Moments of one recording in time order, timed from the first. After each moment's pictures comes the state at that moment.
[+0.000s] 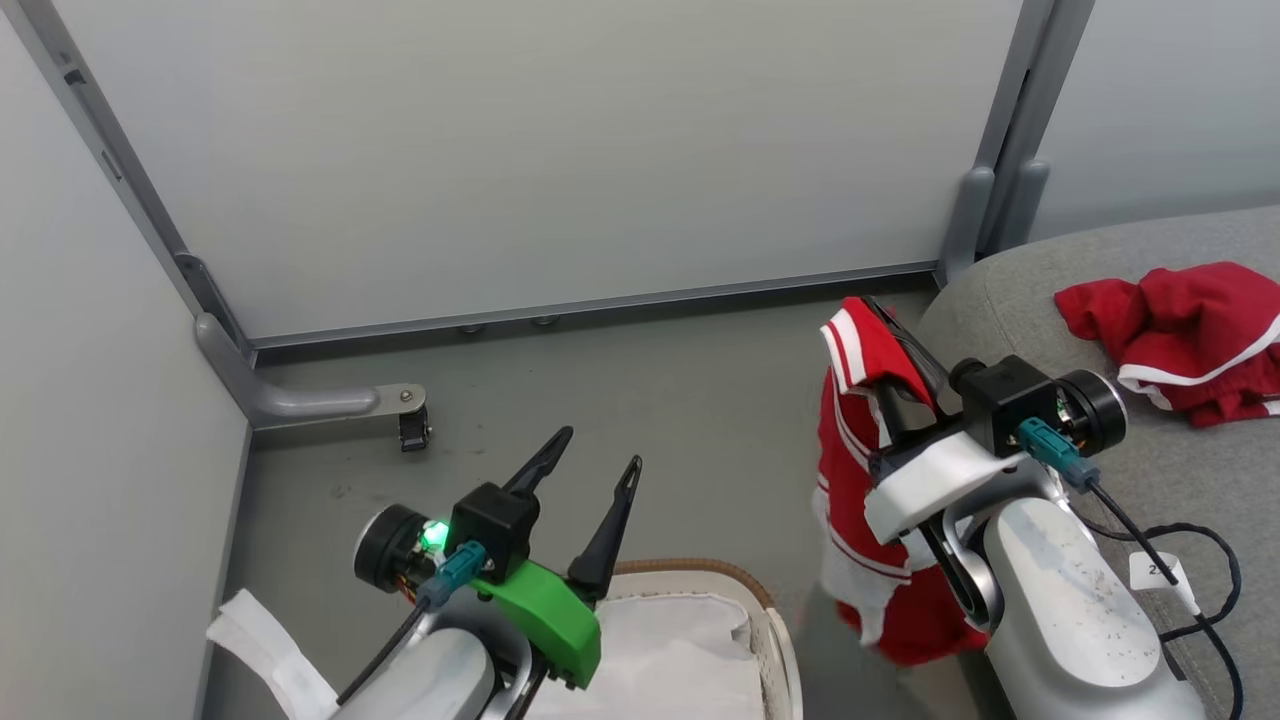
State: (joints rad) left arm -0.42 0.25 -0.87 0.40 -0.57 0.05 -0.26; right arm -0.40 -0.05 0.20 0.35 0.07 0.13 -0.26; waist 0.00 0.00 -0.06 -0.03
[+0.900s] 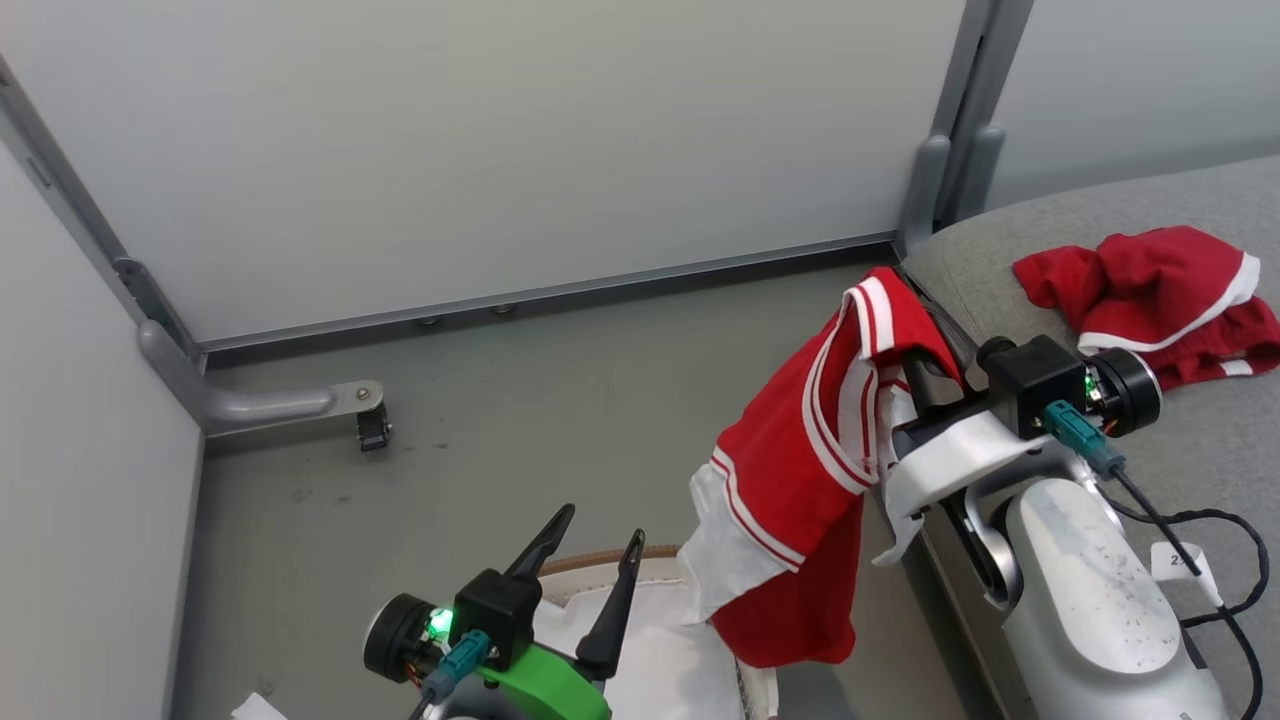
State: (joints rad) left arm -0.19 0.16 -0.69 0.35 -0.42 0.01 -0.26; right arm -0.41 -0.05 0.14 0.32 0.01 0.13 -0.26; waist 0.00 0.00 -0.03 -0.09
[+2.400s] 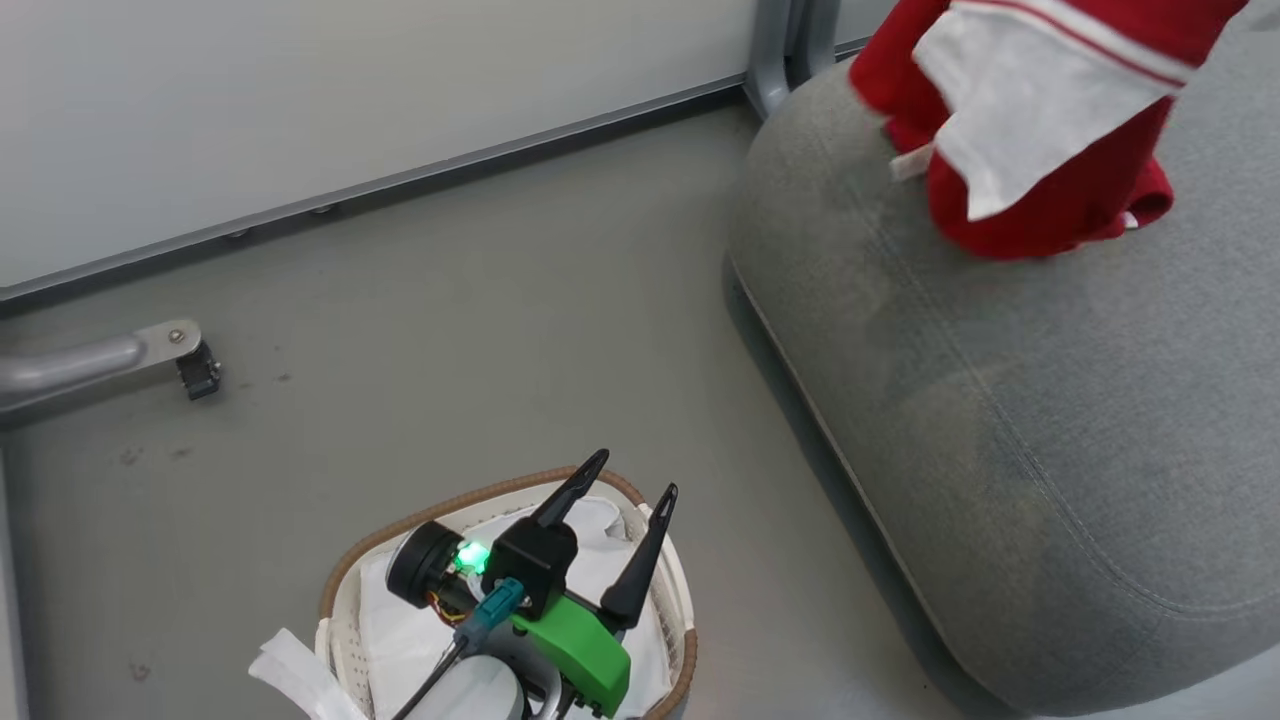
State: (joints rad) left arm -0.29 0.11 -0.67 0.41 -0.30 -0.08 -0.26; right arm -1.19 -0.35 0.00 0.48 -0.04 0.13 -0.12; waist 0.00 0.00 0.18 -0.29
